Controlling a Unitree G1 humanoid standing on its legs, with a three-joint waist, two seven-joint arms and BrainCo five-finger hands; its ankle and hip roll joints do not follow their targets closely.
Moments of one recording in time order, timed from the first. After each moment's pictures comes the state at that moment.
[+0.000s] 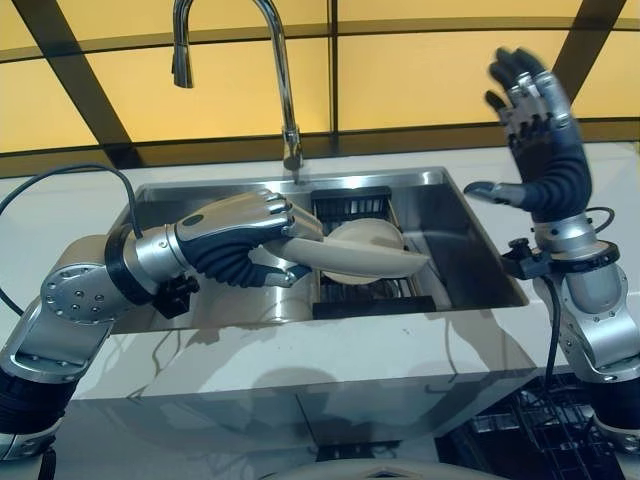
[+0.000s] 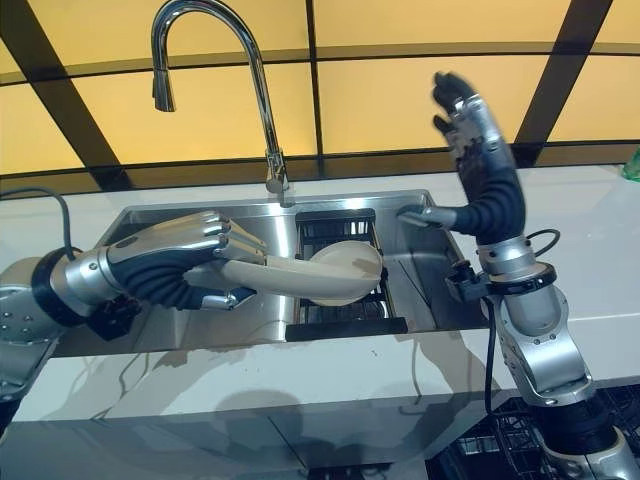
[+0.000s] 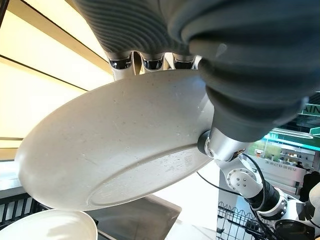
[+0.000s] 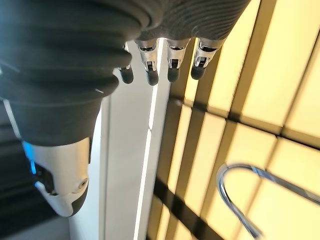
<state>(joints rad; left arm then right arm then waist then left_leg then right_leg) -0.26 0.95 -0.01 -0.49 -0.14 -0.43 -0.59 -0.22 -0.69 -0.01 -0.40 0.42 -0.32 -0.07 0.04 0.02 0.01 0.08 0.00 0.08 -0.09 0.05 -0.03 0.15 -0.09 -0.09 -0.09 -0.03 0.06</state>
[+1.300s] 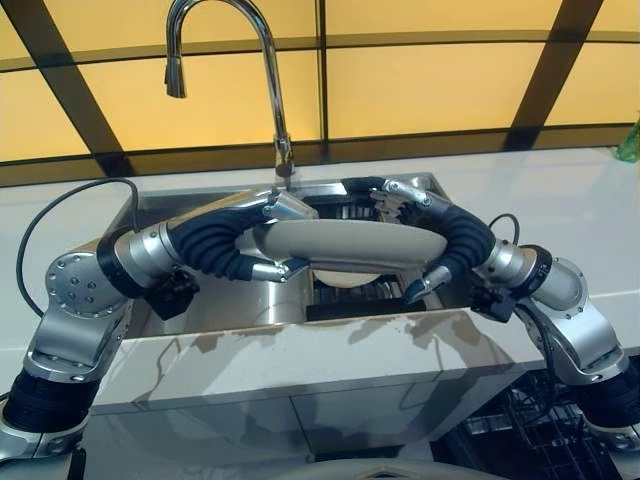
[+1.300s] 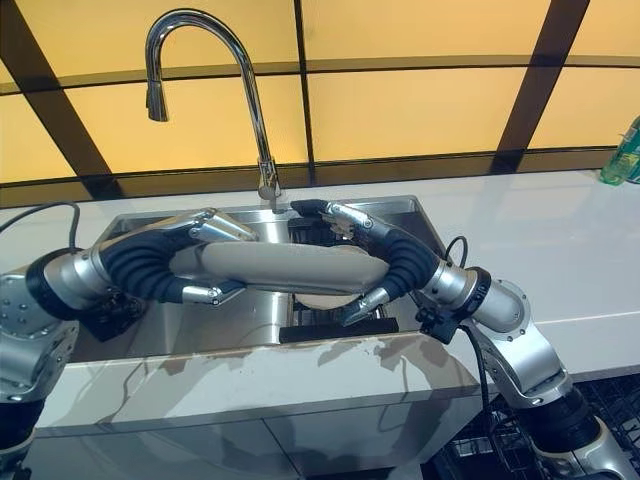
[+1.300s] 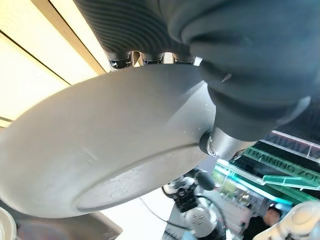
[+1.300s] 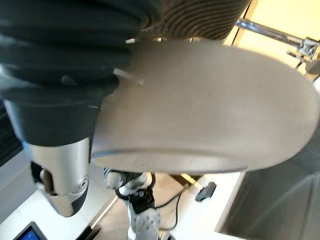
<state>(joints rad) -0.26 0.82 0.02 -0.46 -0.44 -0.33 -0.70 -0.26 -0.71 0.18 -0.42 0.54 -0.15 0.50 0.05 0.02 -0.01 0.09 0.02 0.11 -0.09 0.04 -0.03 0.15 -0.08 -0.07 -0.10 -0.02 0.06</state>
